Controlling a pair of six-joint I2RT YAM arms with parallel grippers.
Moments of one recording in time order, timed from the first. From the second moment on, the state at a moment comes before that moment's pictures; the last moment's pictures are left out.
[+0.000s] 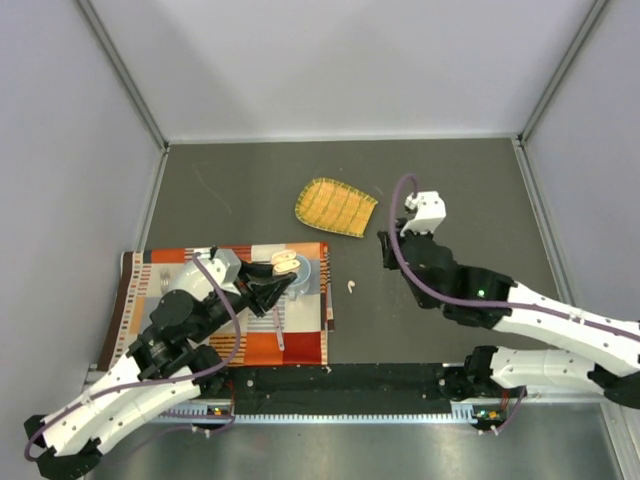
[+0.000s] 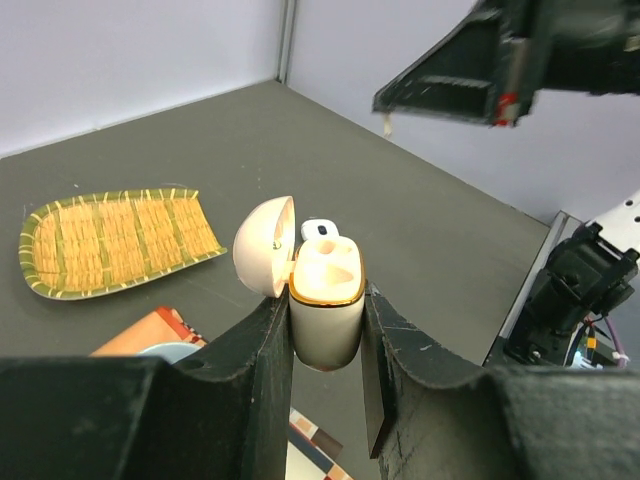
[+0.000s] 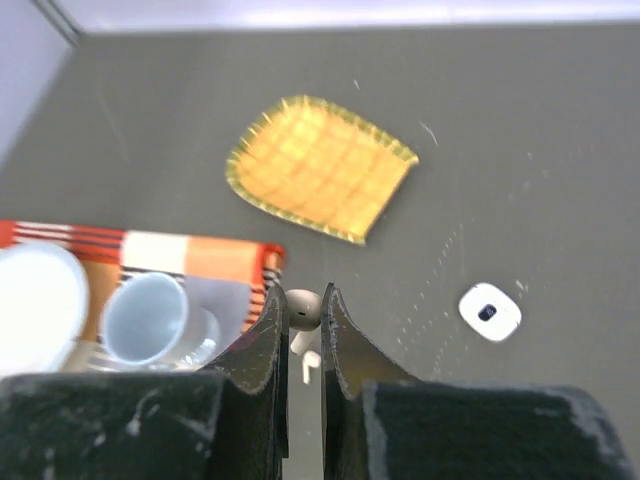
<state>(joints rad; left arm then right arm) -0.90 0.30 0.51 -0.08 0.02 -0.20 1.13 1.02 1.00 -0.41 0.85 0.51</state>
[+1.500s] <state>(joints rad) -0.90 0.47 0.47 0.30 0.22 -0.16 1.47 1.05 0.92 0.32 0.64 -0.13</state>
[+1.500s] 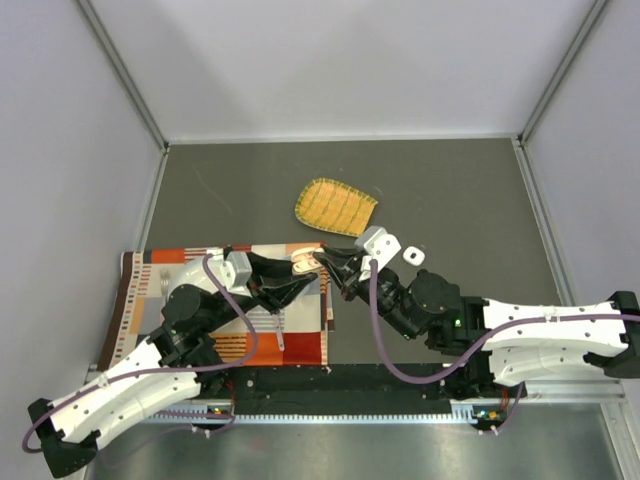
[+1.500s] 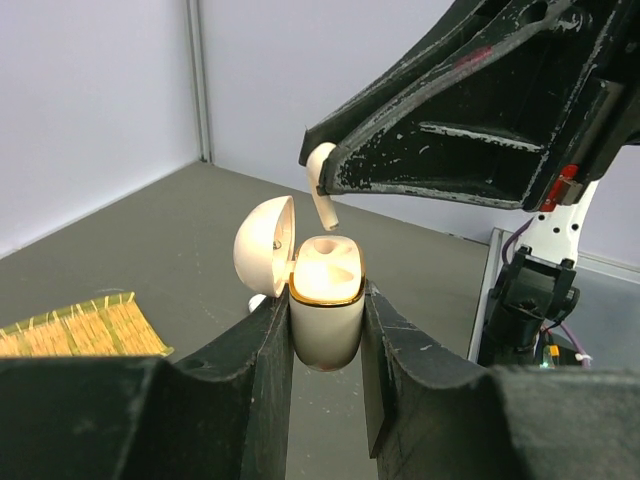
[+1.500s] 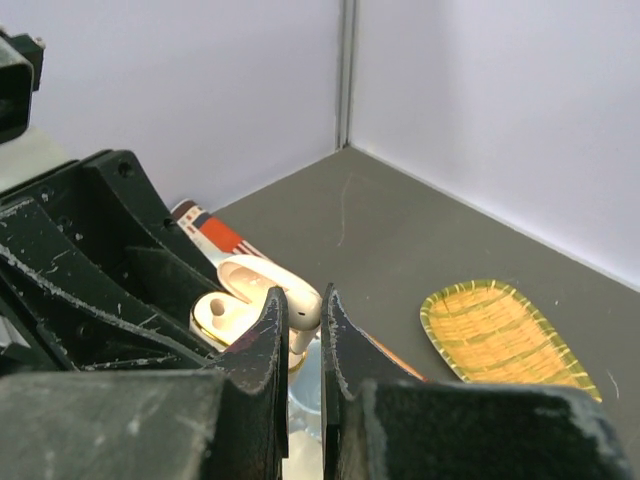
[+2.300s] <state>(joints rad) -0.90 0.47 0.47 0.31 0.22 -0.16 1.47 1.06 0.90 0.39 0.63 -0.13</state>
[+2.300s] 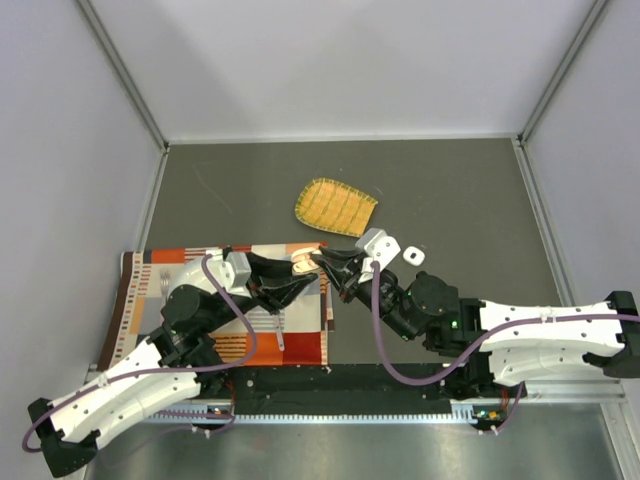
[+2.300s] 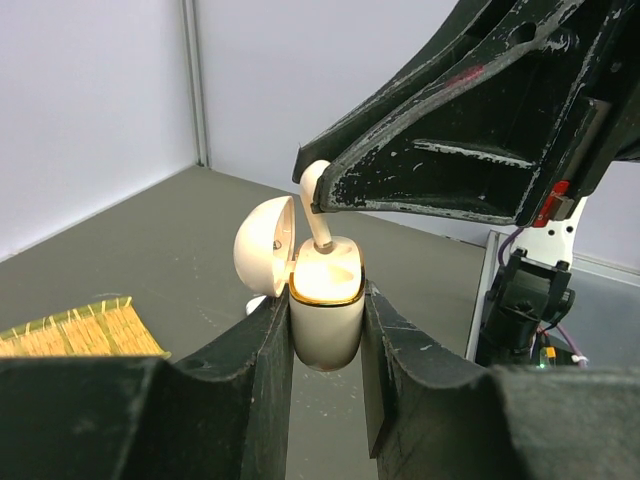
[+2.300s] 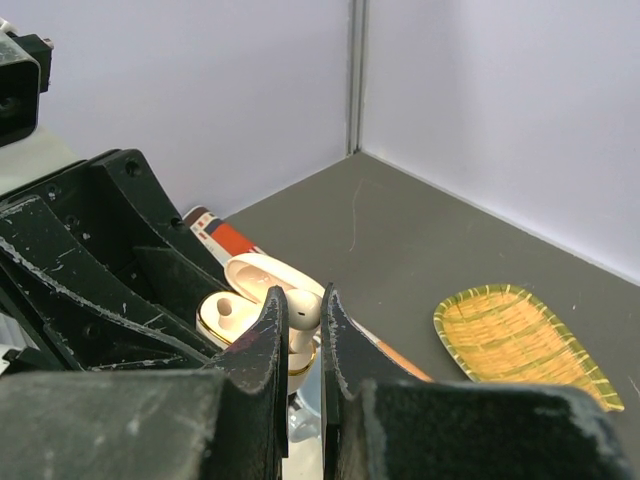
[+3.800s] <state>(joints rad) -0.91 0.45 0.45 0.26 0.17 -0.18 1.49 1.06 0.89 0.25 0.63 -0.18</state>
